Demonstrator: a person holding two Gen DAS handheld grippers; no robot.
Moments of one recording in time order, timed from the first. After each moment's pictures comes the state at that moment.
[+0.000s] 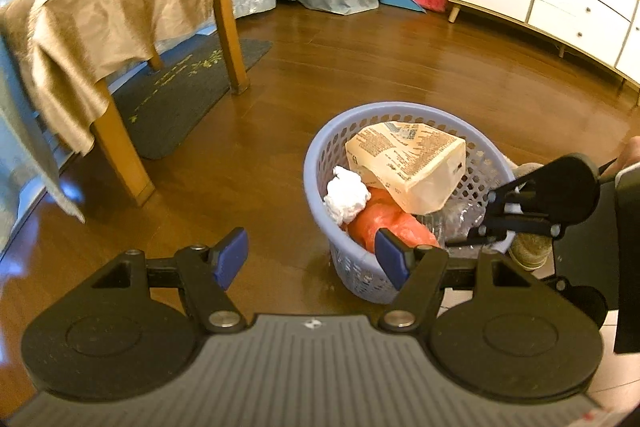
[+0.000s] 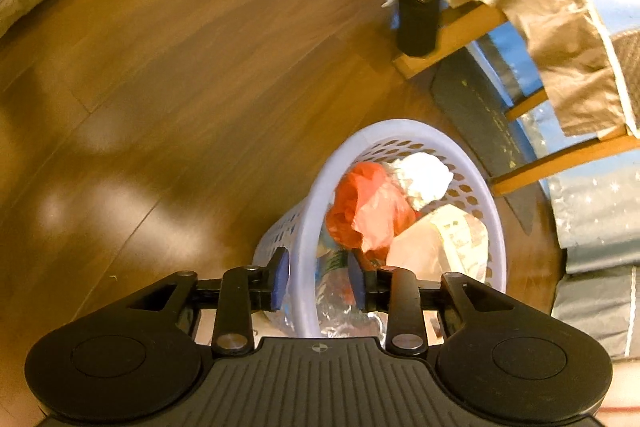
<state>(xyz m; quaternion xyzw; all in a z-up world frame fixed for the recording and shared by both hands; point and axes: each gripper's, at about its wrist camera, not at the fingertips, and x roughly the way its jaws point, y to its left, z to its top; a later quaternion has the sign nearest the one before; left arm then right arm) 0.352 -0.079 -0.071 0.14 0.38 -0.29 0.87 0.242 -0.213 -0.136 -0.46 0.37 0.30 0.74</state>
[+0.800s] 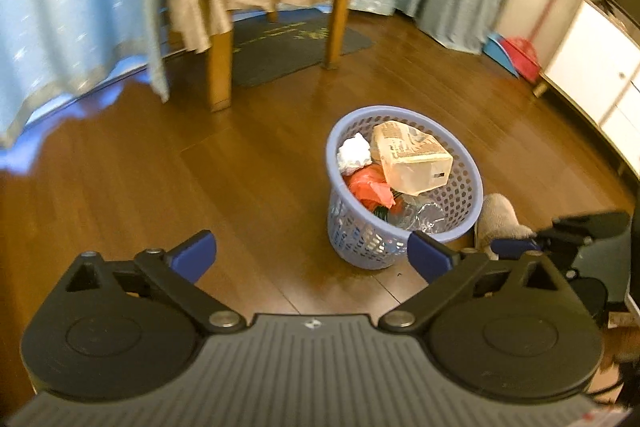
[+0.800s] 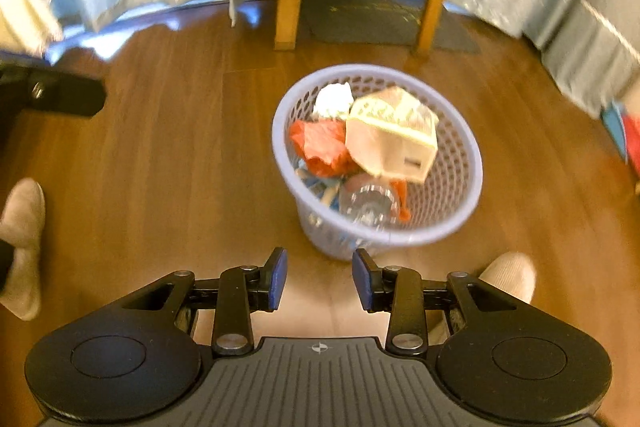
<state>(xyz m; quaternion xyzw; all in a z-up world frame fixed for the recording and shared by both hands) 0.214 -0.058 -0.004 -0.03 0.43 -0.11 0.90 0.176 -0.271 -0.023 -0.10 0.49 0.14 0.85</state>
